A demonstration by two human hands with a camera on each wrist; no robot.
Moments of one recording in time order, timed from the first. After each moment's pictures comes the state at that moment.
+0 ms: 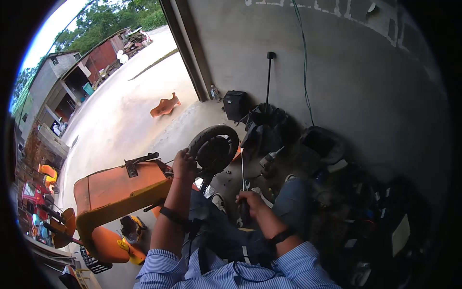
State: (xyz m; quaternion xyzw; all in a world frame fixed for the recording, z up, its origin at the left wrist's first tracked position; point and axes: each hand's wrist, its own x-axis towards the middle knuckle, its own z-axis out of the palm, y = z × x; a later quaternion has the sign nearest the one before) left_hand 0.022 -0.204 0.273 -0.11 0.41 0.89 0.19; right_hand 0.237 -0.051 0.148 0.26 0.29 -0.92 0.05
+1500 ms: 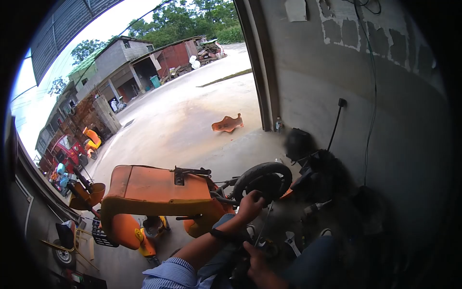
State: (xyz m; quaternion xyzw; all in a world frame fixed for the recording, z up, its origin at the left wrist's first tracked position) left_hand 0.053 -0.178 0.235 0.21 0.83 0.51 0.03; right_hand 0.254 -0.154 0.219 0.25 0.17 -0.94 0.15
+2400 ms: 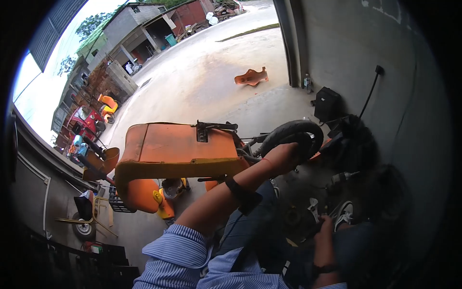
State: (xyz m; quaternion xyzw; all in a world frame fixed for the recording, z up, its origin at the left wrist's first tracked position) left_hand 0.021 -0.194 0.290 0.34 0.88 0.32 0.09; right_hand 0.257 -0.019 0.086 0.51 0.31 -0.80 -0.09
